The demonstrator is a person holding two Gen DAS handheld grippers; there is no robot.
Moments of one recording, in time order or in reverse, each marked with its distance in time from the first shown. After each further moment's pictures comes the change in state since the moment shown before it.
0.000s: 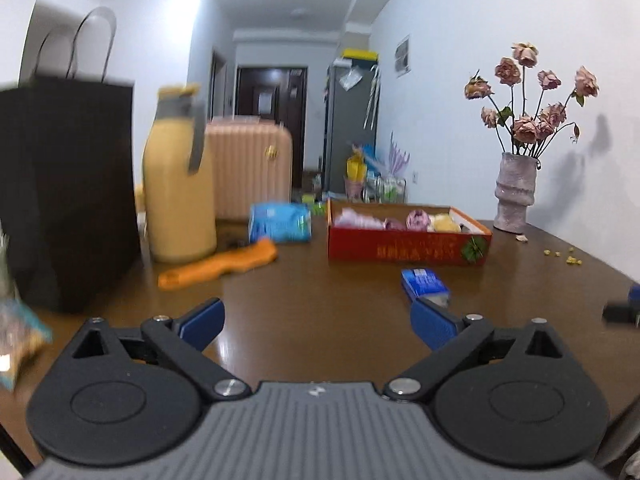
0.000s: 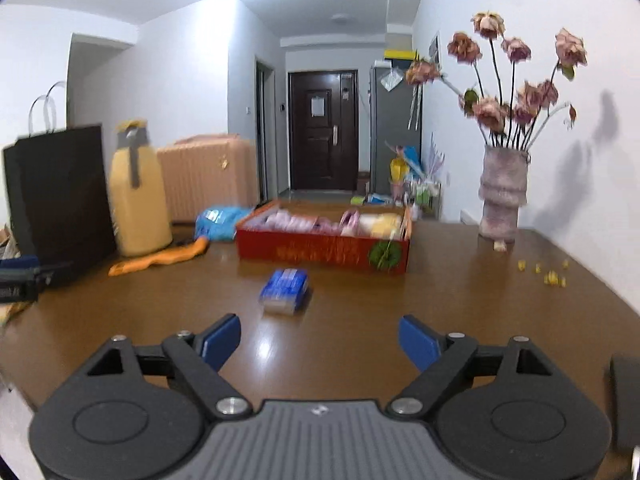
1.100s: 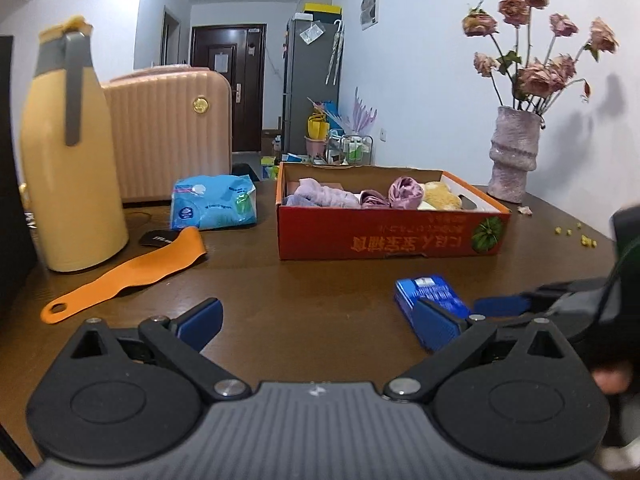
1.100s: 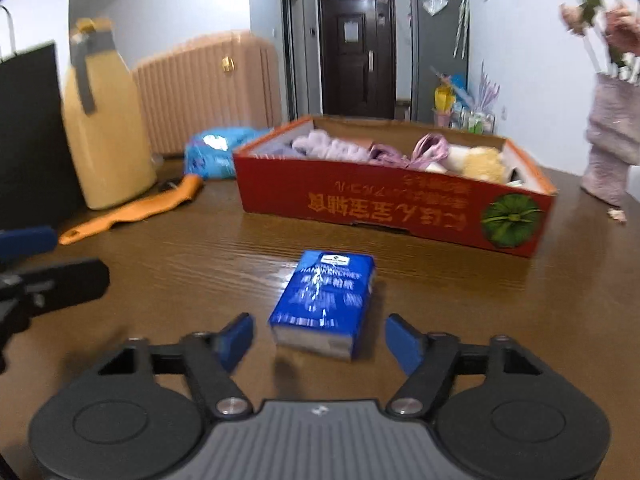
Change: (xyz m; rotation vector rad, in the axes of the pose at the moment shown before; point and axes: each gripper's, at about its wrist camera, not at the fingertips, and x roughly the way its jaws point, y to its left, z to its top) left arm 0.204 -0.024 0.036 0.054 0.123 -0.123; right arm 0.286 0.024 0.051 -0.055 0.220 0.071
